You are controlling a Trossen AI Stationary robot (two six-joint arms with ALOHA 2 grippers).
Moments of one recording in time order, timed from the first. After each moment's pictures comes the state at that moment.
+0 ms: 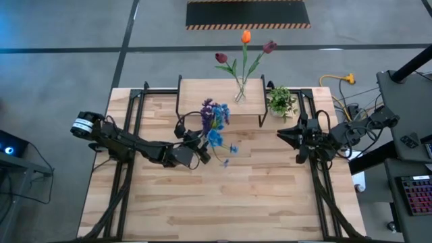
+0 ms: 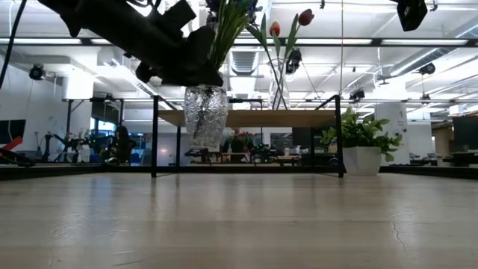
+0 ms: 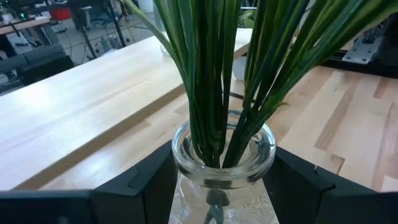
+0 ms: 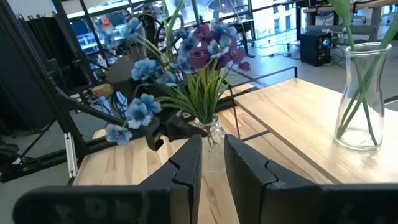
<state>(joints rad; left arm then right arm) -0.24 1.48 0.75 0.31 -0.95 -0.30 0.45 0.52 0.61 -0.20 0.66 0.34</state>
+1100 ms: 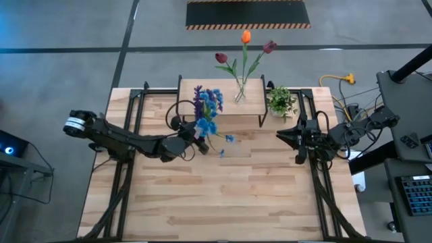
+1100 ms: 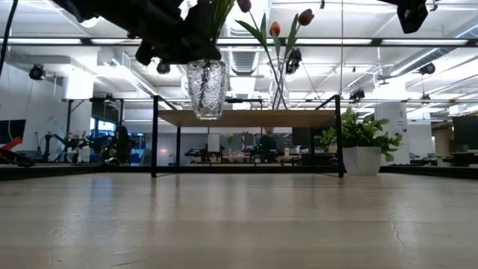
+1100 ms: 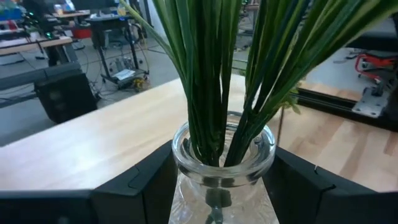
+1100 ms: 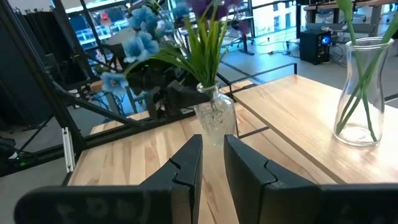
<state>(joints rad) -0.19 1.37 0.75 0.40 -0.98 -0.19 0.45 0.52 0.60 -0.21 0.66 0.34</state>
